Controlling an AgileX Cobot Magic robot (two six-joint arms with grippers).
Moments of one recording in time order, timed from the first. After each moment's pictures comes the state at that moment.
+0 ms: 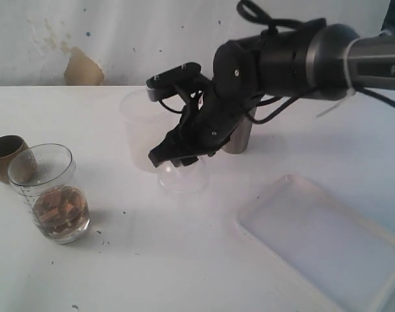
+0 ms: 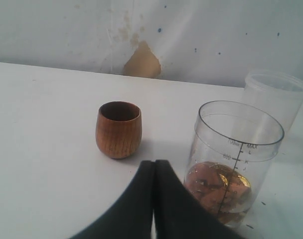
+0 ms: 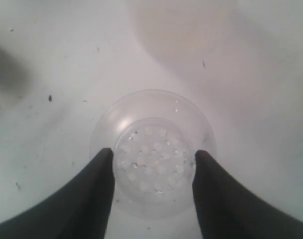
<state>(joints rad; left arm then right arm) -0.06 0.03 0.00 -0.09 0.24 -0.04 0.53 1.87 -1.41 0.10 0.66 -0.13</state>
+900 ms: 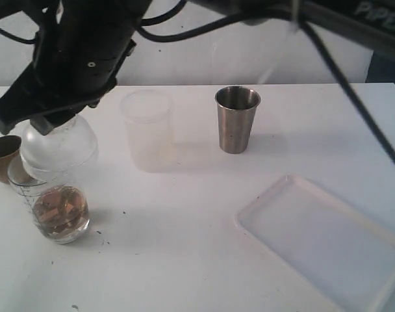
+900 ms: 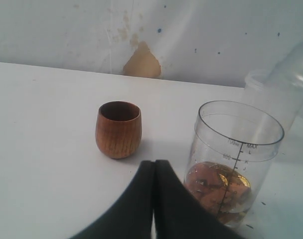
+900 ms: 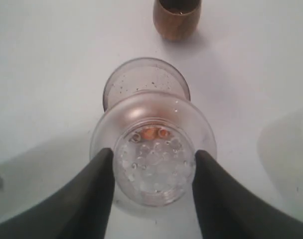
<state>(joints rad) -0.06 0.03 0.00 -0.09 0.24 -0.04 0.81 1.94 -2.01 0.13 1.06 -0.19</state>
